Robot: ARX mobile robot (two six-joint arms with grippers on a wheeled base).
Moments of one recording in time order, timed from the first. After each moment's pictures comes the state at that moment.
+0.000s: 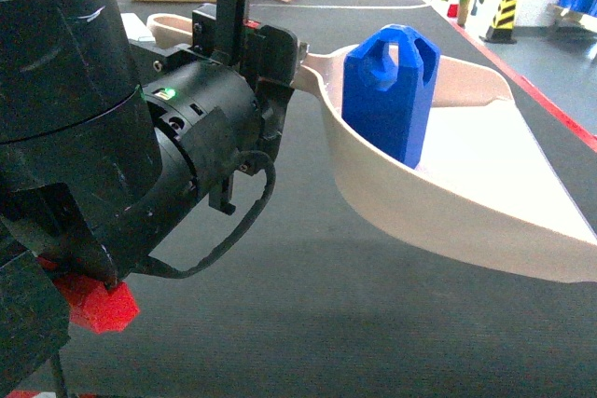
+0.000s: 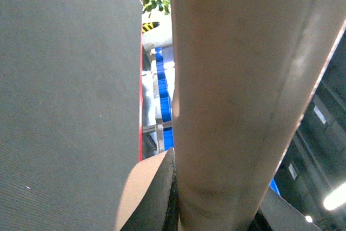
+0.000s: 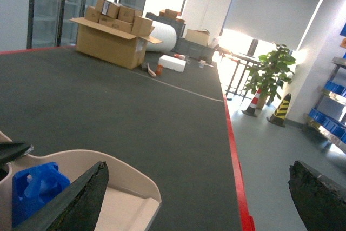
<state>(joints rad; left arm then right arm) -0.53 1.89 0.70 1.28 -0.16 -1.33 0.31 0.65 0.51 0.28 0.14 -0.31</state>
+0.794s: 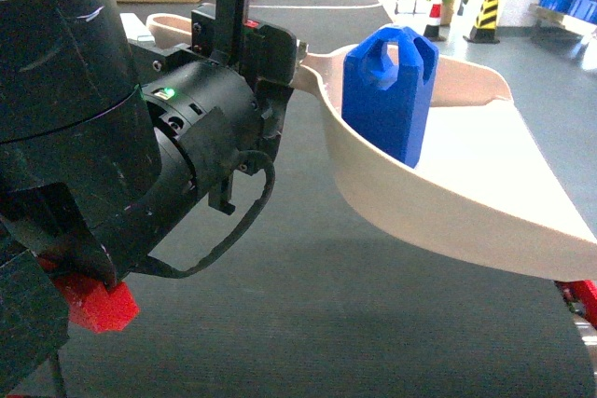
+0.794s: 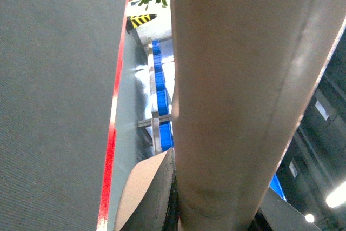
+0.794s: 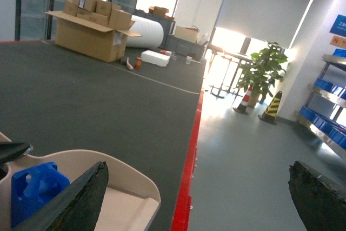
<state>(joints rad) -0.53 1.89 0.70 1.28 -0.16 -1.33 0.31 0.65 0.51 0.28 0.14 -0.31</state>
